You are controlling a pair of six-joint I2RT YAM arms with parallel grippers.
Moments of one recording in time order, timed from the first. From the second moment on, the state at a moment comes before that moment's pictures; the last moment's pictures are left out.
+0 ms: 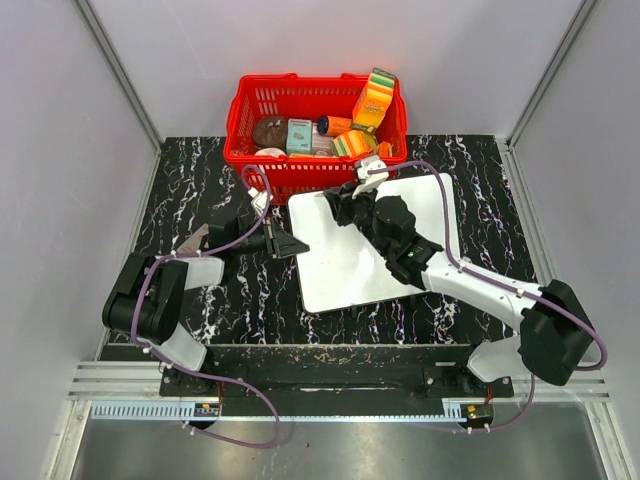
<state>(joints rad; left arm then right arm) -0.24 1.59 0.57 0.76 1.01 -0.64 0.81 1.38 0.94 0.47 0.23 0.19</state>
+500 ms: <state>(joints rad) -0.24 1.59 0.57 0.76 1.01 -0.64 0.81 1.44 0.94 0.49 0.25 0.21</state>
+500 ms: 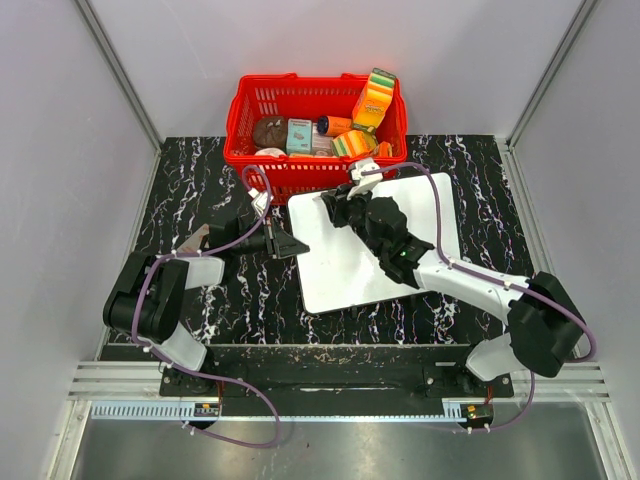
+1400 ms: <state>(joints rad) -0.24 1.60 0.57 0.75 1.01 -0.64 0.81 1.40 0.85 0.54 0.28 0.26</state>
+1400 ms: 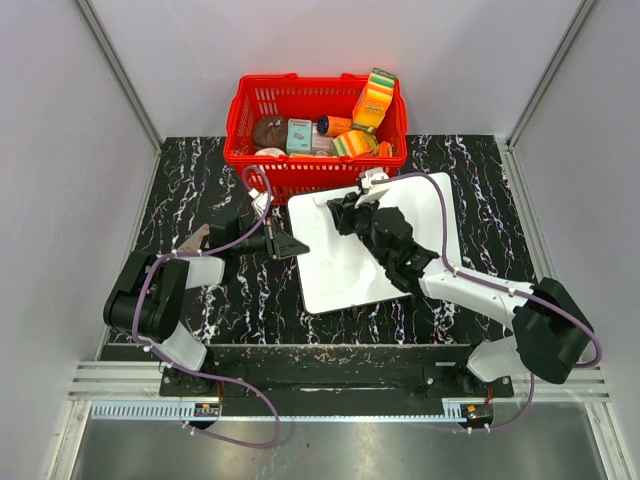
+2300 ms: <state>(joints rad) -0.24 1.60 0.57 0.76 1.02 -0.64 0.82 1.34 0.88 0.50 0.31 0.28</state>
